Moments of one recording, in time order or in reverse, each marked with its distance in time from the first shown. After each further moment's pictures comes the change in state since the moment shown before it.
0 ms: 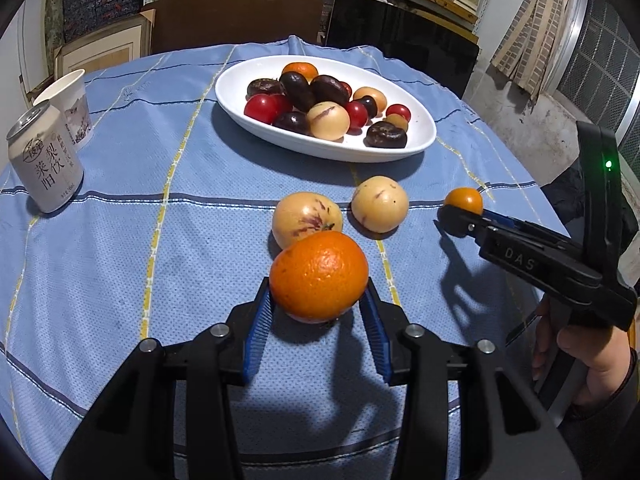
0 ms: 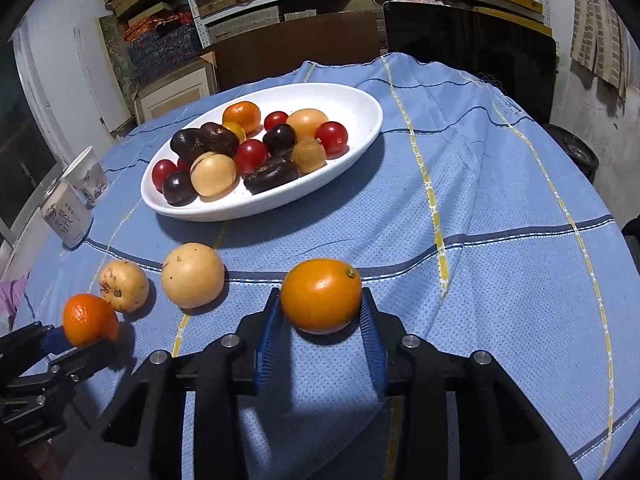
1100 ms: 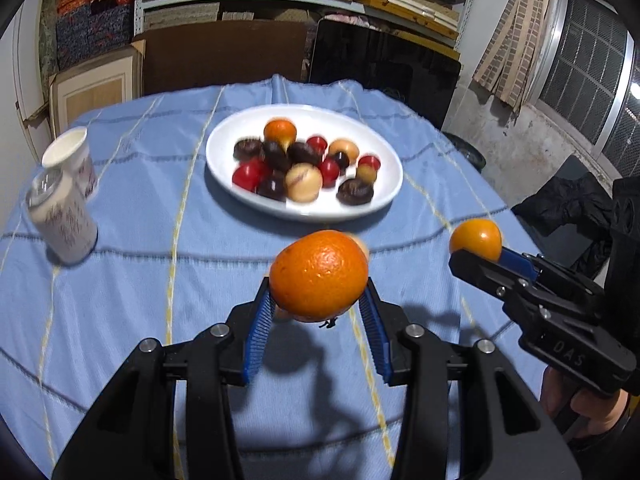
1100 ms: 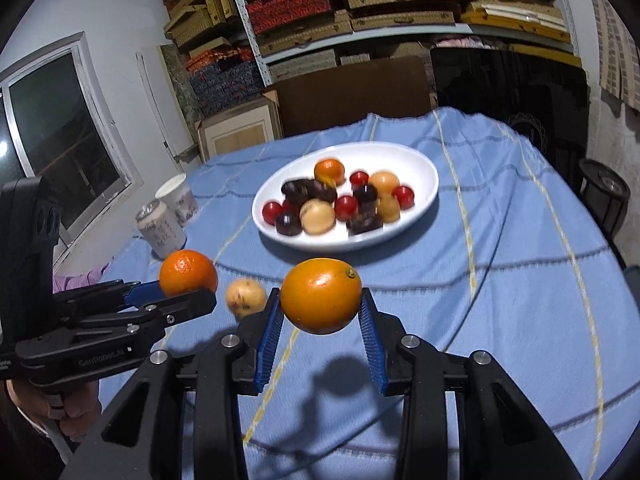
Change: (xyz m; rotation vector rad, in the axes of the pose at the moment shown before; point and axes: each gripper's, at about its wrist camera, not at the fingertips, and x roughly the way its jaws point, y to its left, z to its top) left arm -0.054 -0.015 0.037 0.039 -0.090 -0.024; right arm -0.090 0.035 0.004 -0.088 -0.152 0.178
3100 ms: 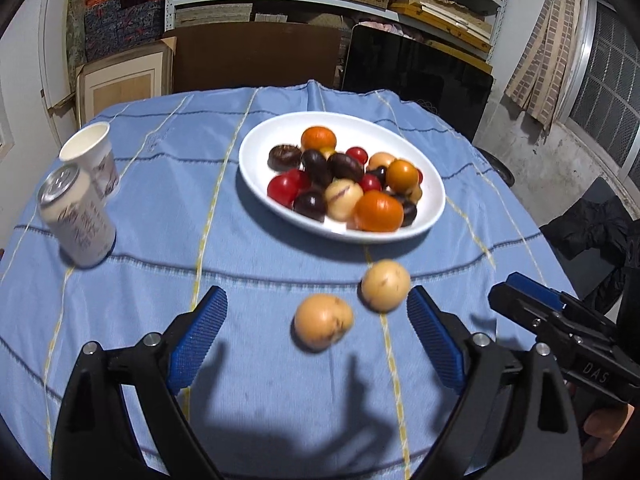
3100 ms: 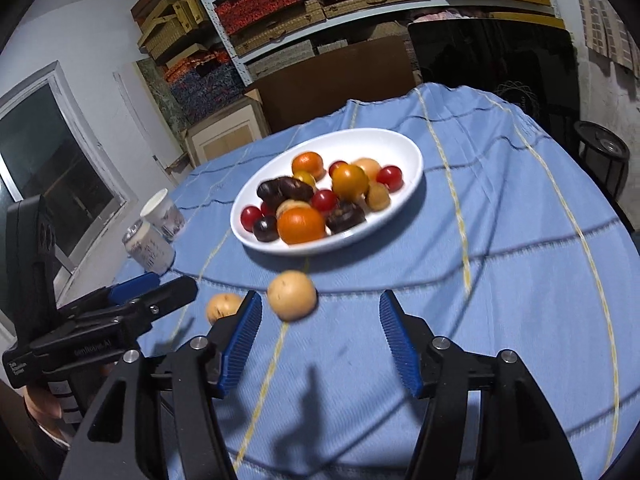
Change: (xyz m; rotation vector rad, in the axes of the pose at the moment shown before) left arm 0.019 0.015 -0.001 -0.074 -0.014 0.097; right arm 0.015 -0.027 -0.014 0.145 0.055 0.005
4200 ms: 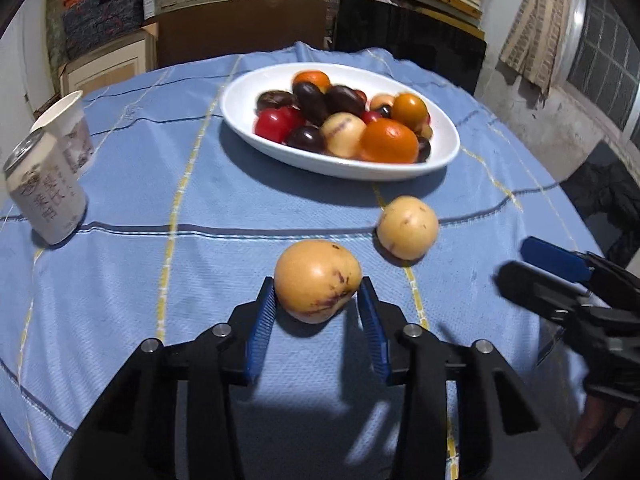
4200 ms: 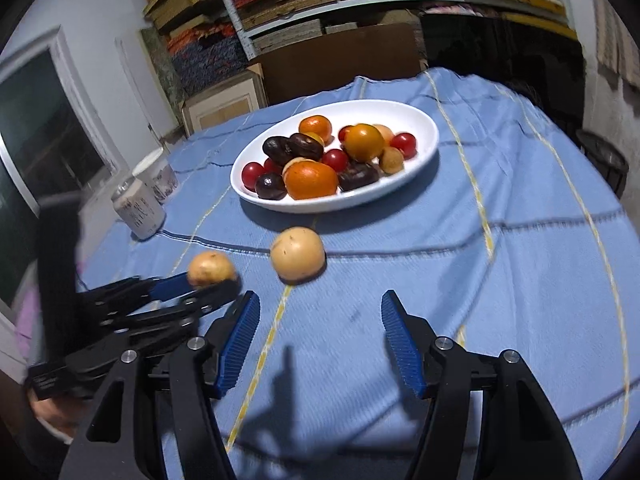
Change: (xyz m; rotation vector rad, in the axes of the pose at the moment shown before) left arm 0.047 0.001 -0.022 0.061 0.074 0.001; right arm 0.035 0.033 -0.009 -0.141 0.074 -0.056
